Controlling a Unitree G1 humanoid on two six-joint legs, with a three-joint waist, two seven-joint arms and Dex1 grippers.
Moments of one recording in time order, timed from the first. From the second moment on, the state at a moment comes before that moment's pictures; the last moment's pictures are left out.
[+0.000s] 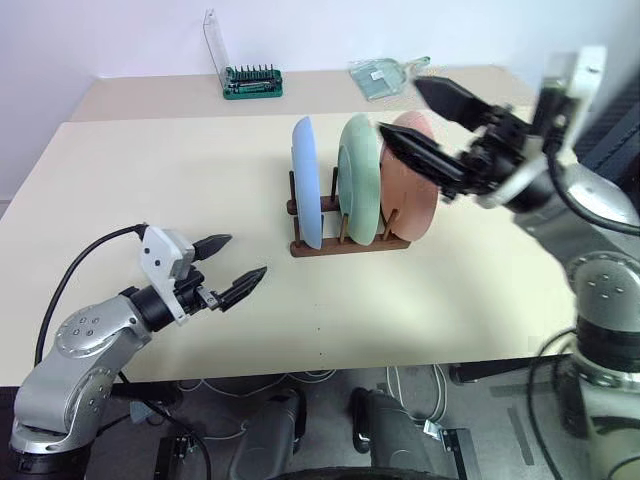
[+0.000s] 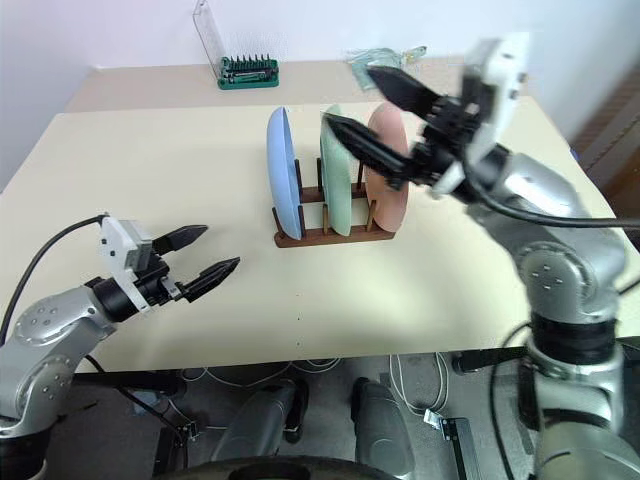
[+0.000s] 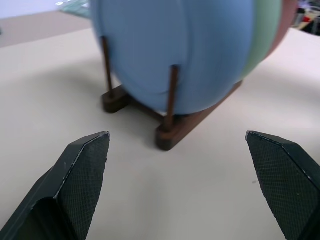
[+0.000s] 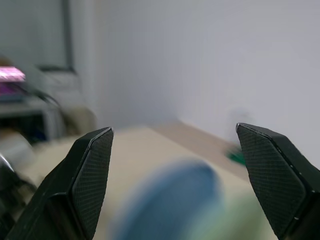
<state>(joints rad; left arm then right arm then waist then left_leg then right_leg) 0.06 0.63 0.25 -0.53 -0.60 0.51 -0.65 -0.49 -0.77 -0.24 -0.39 0.92 0.54 0.61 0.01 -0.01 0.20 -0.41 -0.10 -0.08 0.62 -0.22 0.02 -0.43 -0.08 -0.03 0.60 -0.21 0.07</state>
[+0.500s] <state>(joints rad) 0.11 0.58 0.25 -0.33 -0.47 0.36 -0.66 -0.09 -0.77 -0.32 -0.03 0.52 0.26 0.81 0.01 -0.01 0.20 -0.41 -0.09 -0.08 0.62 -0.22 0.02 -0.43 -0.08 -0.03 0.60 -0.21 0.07</state>
